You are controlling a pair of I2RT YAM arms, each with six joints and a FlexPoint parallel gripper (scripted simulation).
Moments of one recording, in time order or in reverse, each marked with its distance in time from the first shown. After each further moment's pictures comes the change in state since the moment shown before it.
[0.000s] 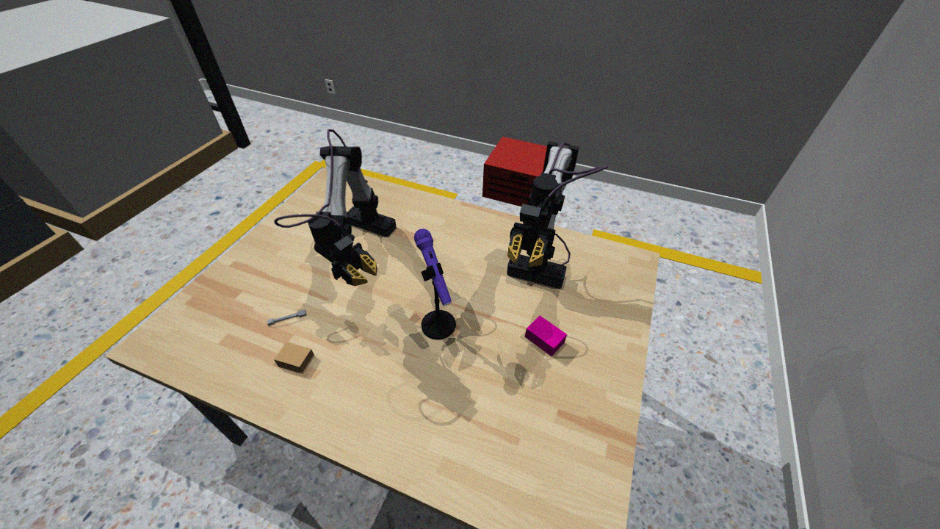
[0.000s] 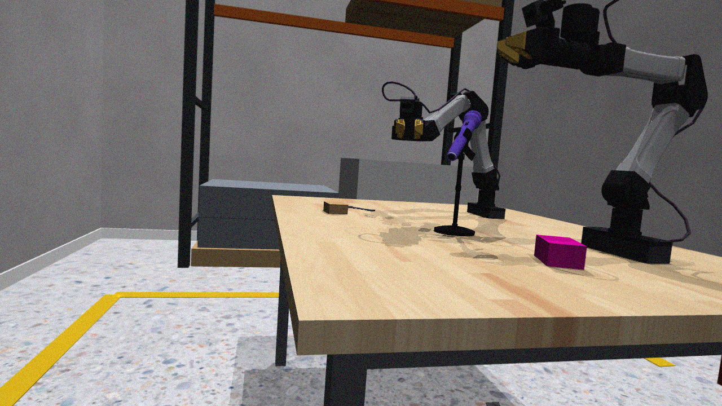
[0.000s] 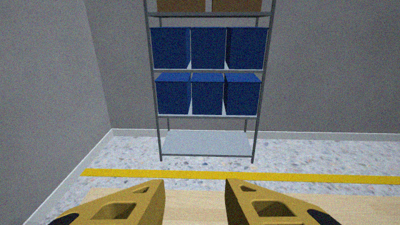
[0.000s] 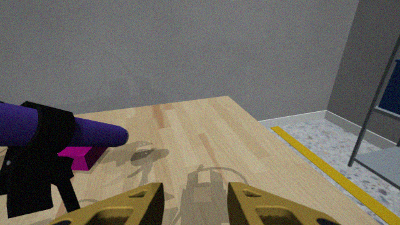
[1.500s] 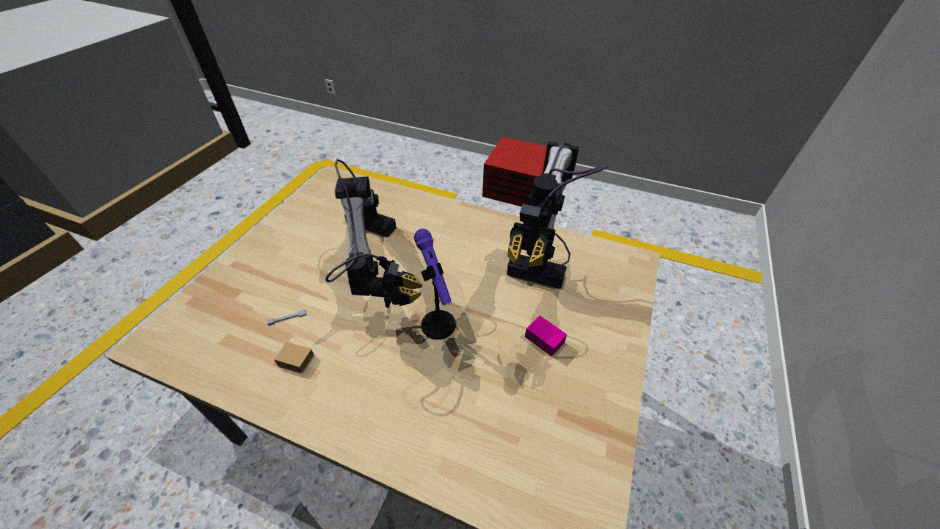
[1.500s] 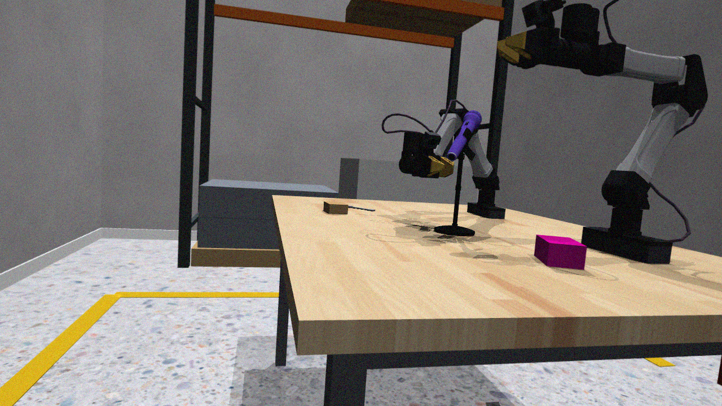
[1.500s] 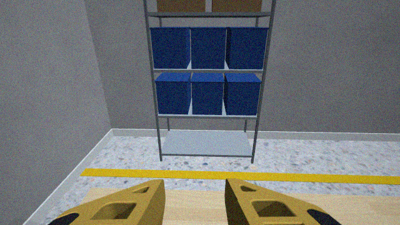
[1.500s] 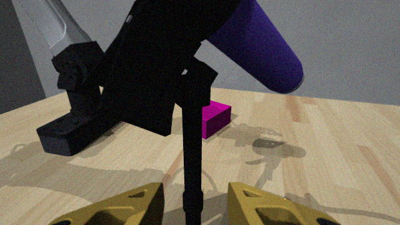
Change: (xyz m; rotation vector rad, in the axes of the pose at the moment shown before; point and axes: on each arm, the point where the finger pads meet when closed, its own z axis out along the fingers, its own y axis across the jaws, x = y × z) left arm 0.000 0.000 0.000 0.000 0.000 0.000; right arm 0.108 0.108 0.066 -0.597 -0.015 -0.021
